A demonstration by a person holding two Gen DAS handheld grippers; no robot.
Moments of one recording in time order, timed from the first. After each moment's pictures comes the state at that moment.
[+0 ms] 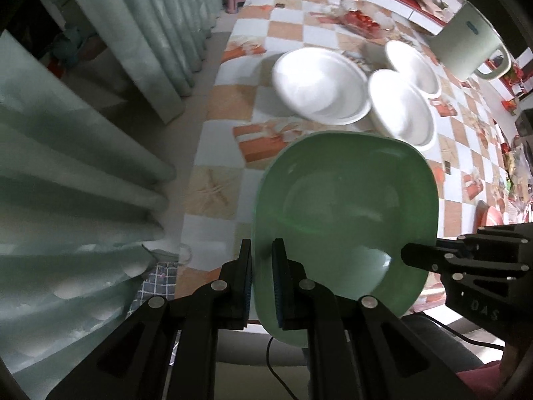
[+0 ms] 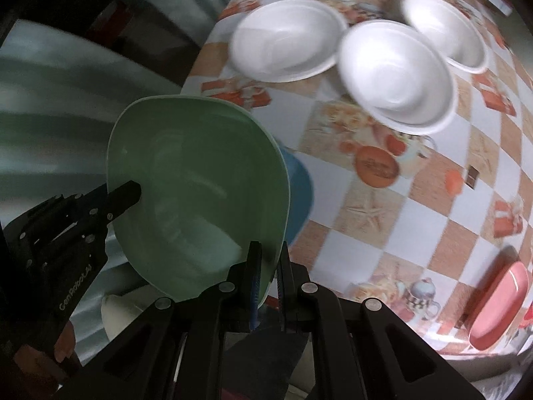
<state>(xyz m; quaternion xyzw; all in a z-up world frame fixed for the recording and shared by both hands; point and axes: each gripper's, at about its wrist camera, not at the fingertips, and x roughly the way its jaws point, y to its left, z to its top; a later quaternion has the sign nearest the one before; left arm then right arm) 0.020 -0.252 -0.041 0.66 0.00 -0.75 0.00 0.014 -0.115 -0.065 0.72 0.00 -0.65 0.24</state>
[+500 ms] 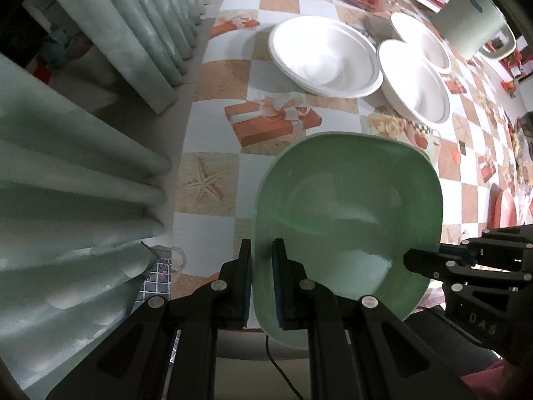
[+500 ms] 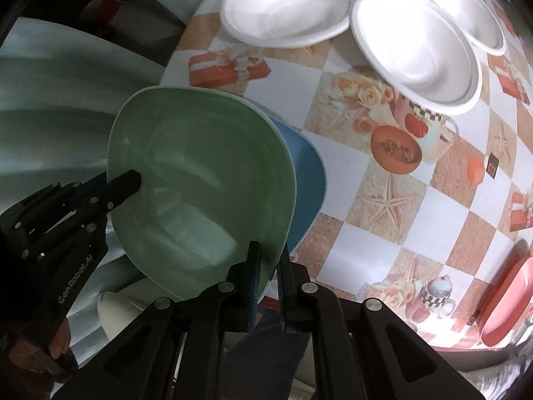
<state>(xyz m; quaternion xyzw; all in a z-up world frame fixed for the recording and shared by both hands) 0.011 -0.247 -0.080 0.68 -0.03 -0.74 -0.02 0.021 -0.126 -0.102 0.75 0.00 -0.63 0.21</state>
